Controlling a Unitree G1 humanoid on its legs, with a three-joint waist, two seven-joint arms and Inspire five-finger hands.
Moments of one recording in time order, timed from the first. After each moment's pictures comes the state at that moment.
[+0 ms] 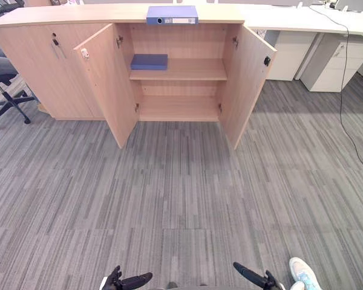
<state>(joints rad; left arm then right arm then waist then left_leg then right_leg) 0.20 0.13 0.08 0.94 -0.14 -0.12 0.07 0.20 -0.06 -0.22 0.89 0.21 -0.08 -0.11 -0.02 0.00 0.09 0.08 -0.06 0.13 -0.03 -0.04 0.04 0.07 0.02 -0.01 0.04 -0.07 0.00</state>
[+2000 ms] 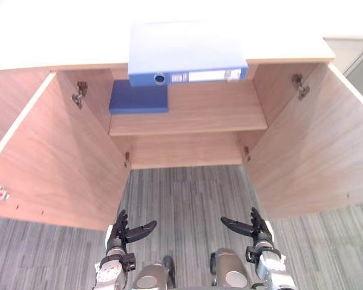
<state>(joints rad) 0.14 0.13 0.05 0.66 -0.21 -0.16 0.09 0.06 -0.09 -0.07 0.73 0.11 -0.11 -0.11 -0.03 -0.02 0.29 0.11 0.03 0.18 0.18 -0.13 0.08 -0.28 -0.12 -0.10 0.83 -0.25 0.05</state>
